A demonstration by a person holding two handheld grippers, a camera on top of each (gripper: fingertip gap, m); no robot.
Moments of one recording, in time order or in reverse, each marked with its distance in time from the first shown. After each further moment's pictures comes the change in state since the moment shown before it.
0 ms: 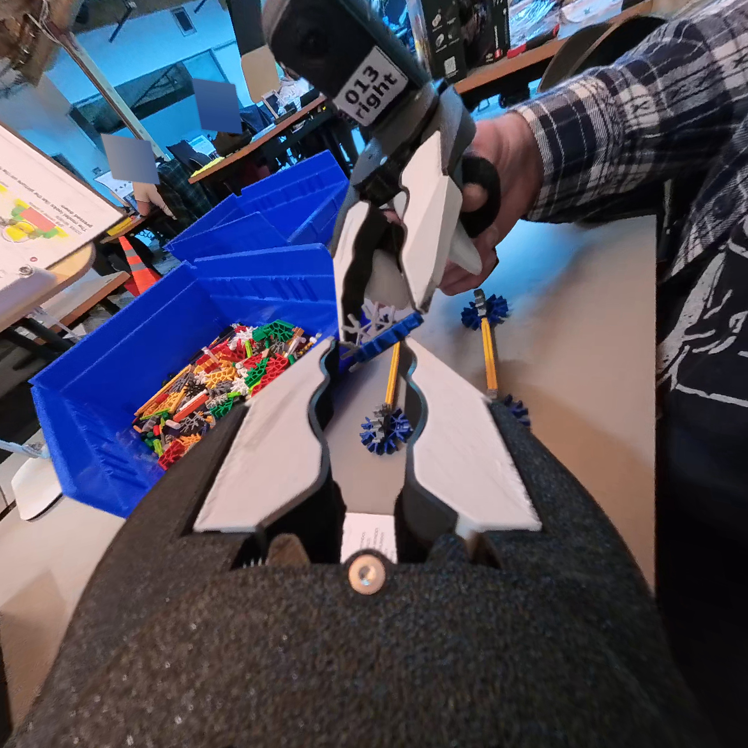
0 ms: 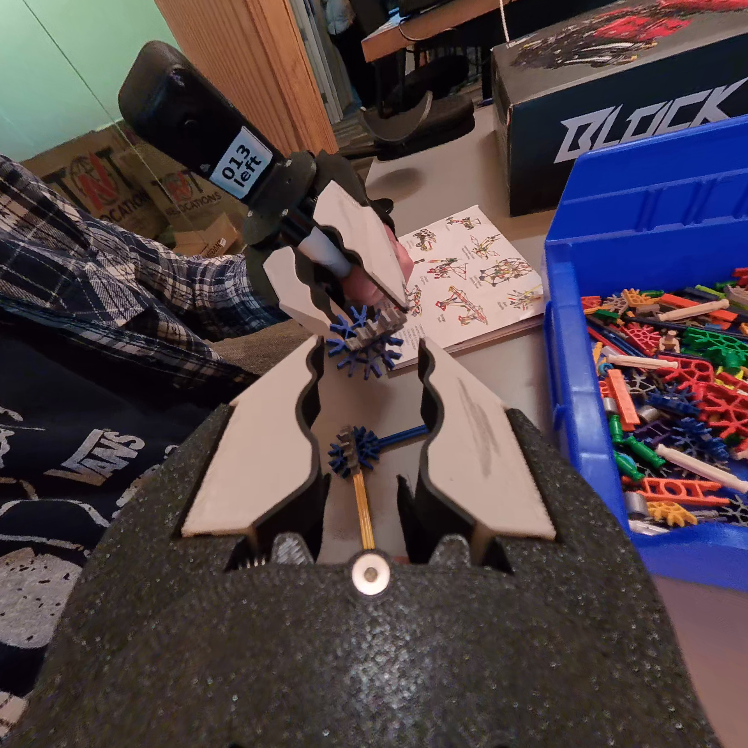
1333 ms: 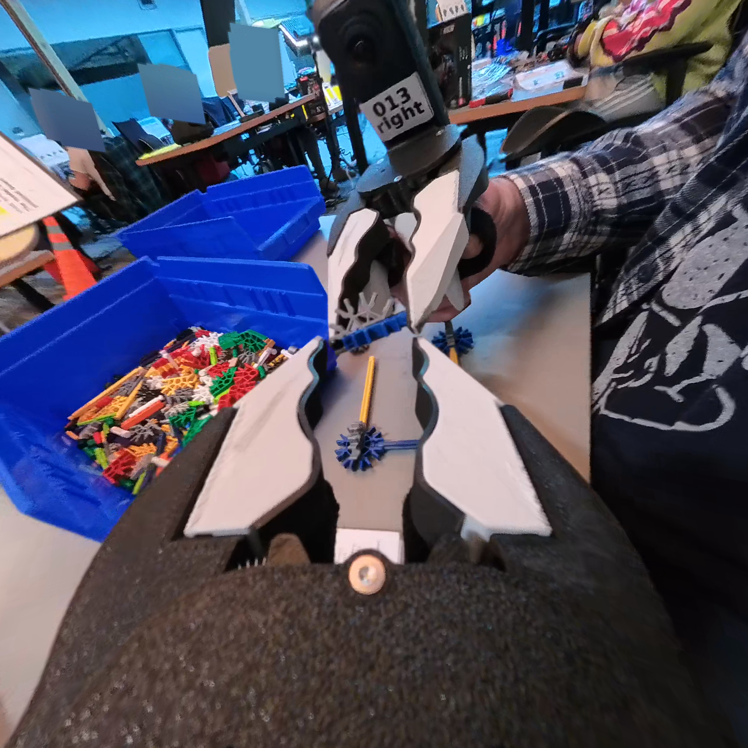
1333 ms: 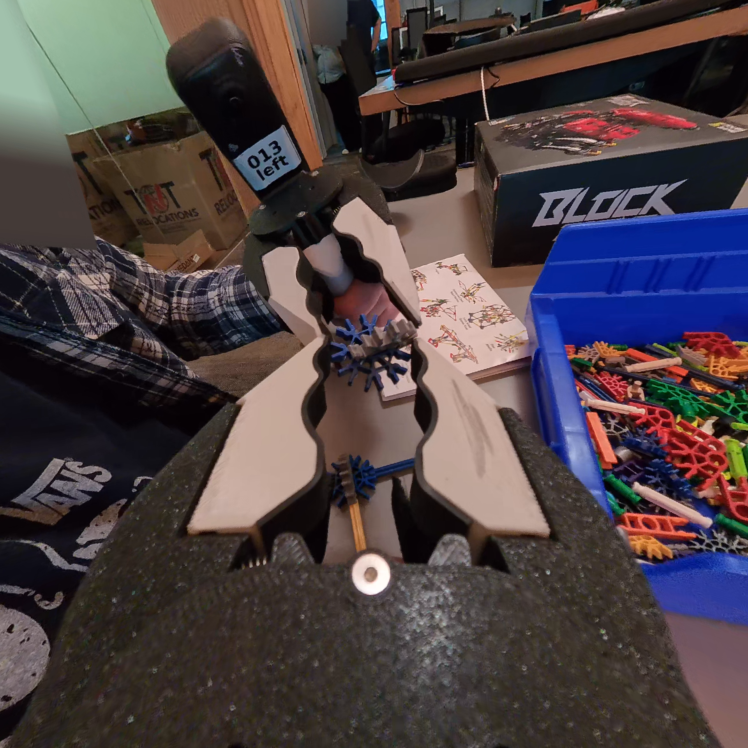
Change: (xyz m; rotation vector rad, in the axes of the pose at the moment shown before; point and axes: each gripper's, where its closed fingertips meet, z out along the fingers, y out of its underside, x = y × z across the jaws) left arm 0.001 -0.016 -0.004 0.036 0.103 -0.146; right arm -0.011 -0.017 0.002 0.087 0.058 -0.113
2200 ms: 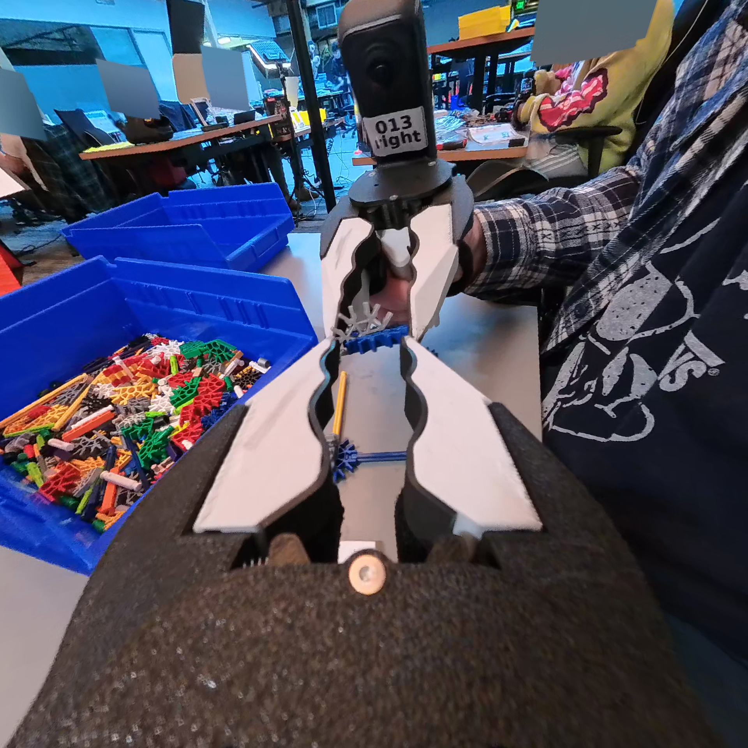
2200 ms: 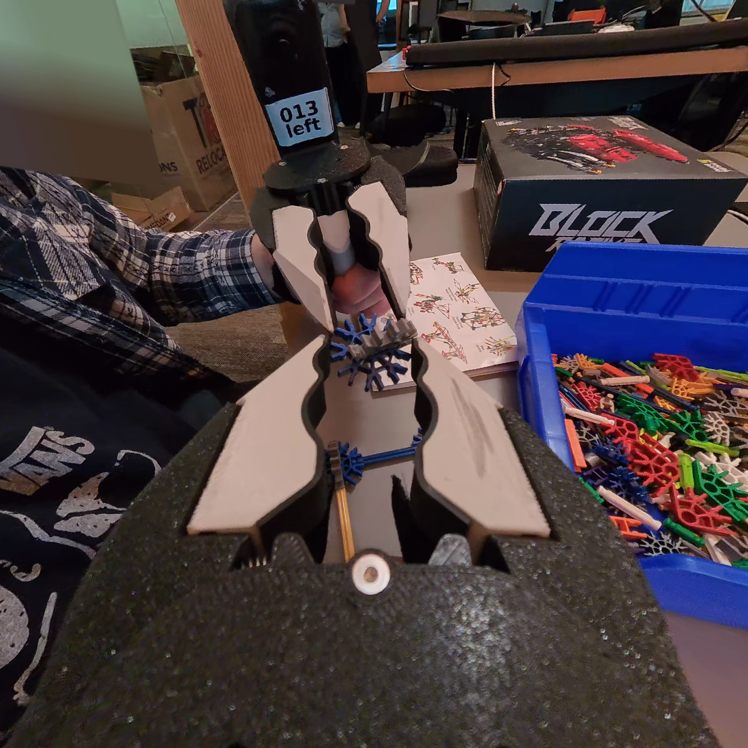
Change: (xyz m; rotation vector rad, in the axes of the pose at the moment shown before) left arm 0.006 -0.011 -0.007 0.058 0.099 -0.104; right arm -0.004 0.001 -0.005 -0.045 0.017 -0.123
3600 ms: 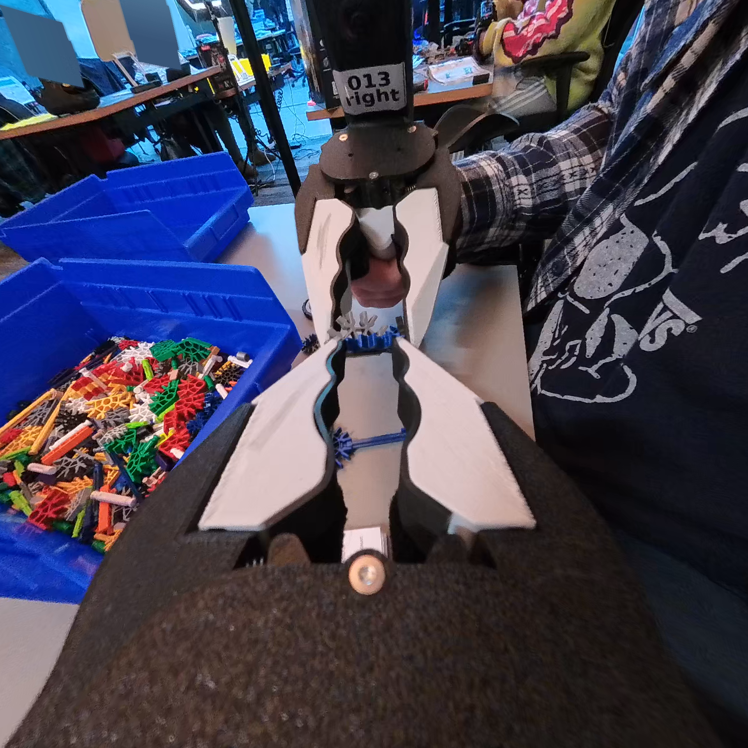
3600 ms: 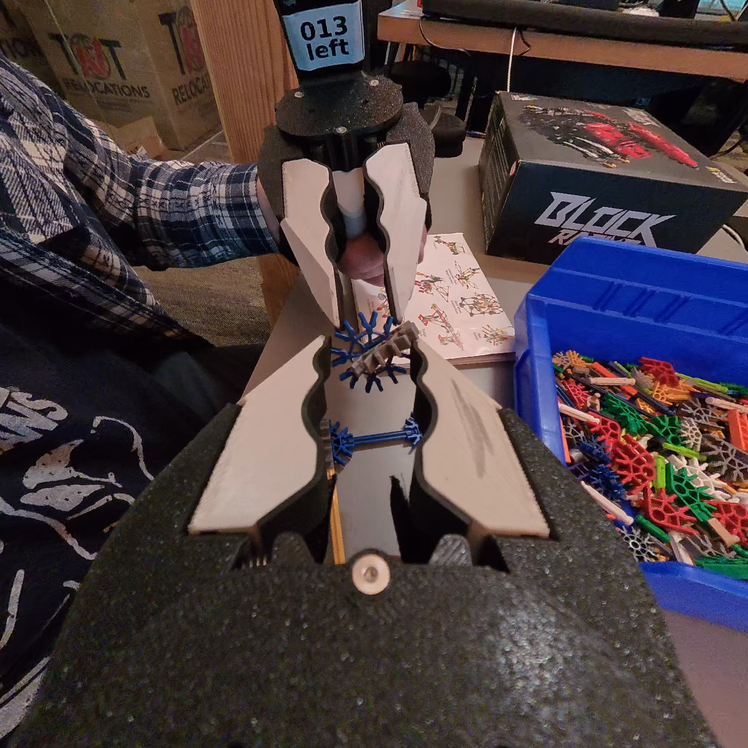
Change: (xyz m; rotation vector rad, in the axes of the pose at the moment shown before) left arm 0.009 0.007 0.003 -0.102 0.103 0.071; right arm -0.005 0.013 0.004 -0.085 0.022 -0.119
